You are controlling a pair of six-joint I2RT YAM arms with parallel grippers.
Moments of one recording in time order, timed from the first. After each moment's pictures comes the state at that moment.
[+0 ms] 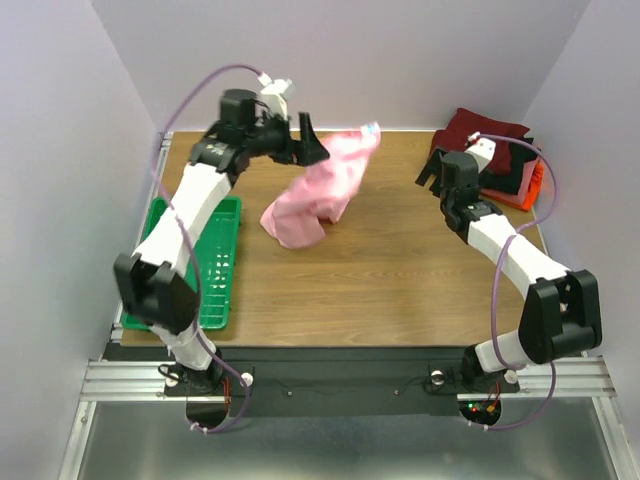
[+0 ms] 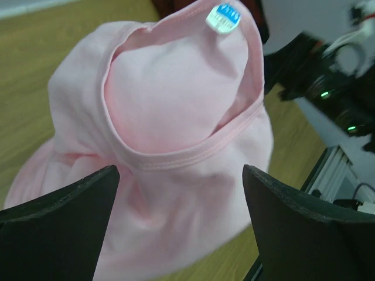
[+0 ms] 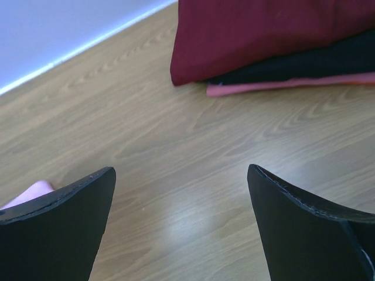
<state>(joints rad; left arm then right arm) -0.32 1.60 1.72 -0.44 0.59 -0.29 0.25 1.46 1.03 -0.01 0.49 0.49</state>
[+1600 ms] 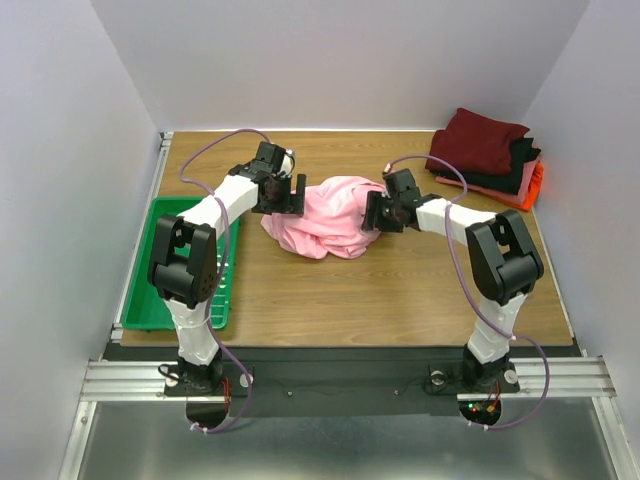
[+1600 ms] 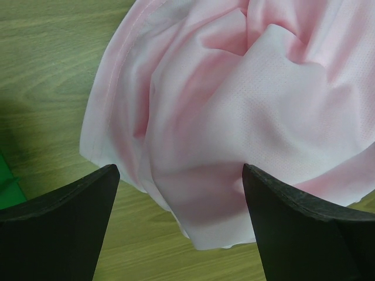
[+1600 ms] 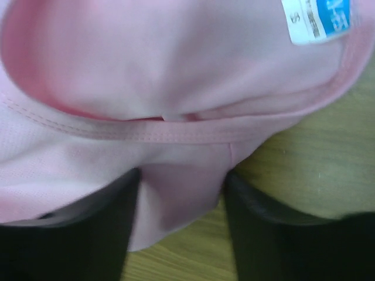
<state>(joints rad) -0.37 1.87 1.45 -0.56 0.06 -0.23 0.41 1.87 1.18 -0.20 -0.08 0.44</state>
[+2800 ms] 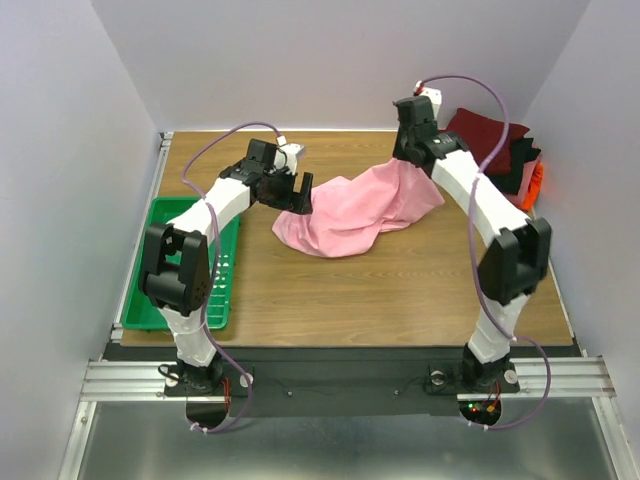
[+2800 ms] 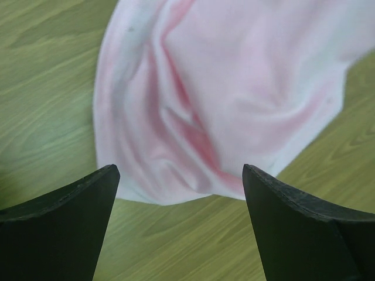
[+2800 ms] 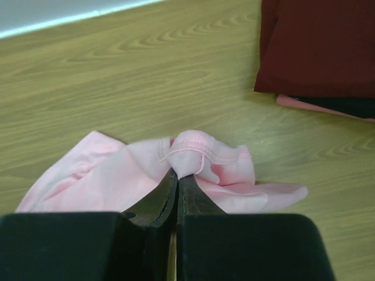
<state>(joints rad) -0.34 1.79 1.40 -0.46 0.32 -0.03 0.38 1.80 1.80 -0.58 0.46 0.40</state>
